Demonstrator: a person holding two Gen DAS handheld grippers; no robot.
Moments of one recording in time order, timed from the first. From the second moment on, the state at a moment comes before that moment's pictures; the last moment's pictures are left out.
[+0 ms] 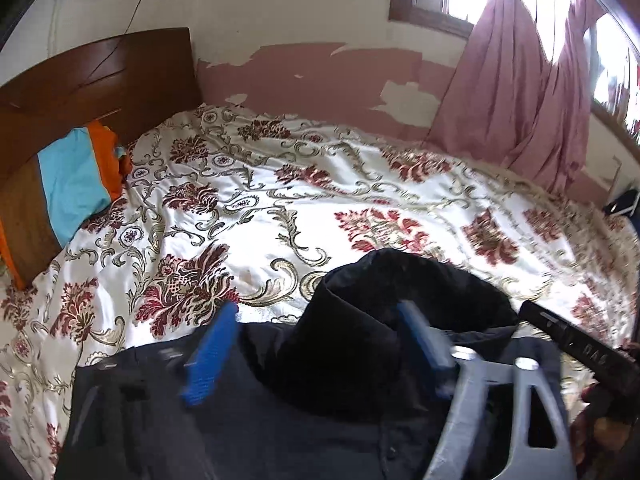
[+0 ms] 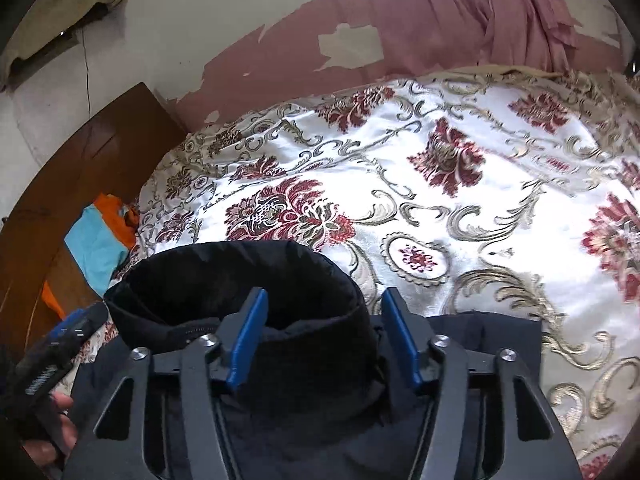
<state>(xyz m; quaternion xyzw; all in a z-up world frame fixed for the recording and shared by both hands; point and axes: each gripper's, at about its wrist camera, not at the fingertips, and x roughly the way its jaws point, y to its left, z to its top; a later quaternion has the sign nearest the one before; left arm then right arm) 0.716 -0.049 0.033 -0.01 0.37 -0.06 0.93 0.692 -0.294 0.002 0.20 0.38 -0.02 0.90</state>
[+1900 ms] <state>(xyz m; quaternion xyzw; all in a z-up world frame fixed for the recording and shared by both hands) 0.532 0.008 0.027 -0.04 0.27 -0.19 0.94 0.586 -0.268 -0.059 0.21 0.42 0.13 0.88</state>
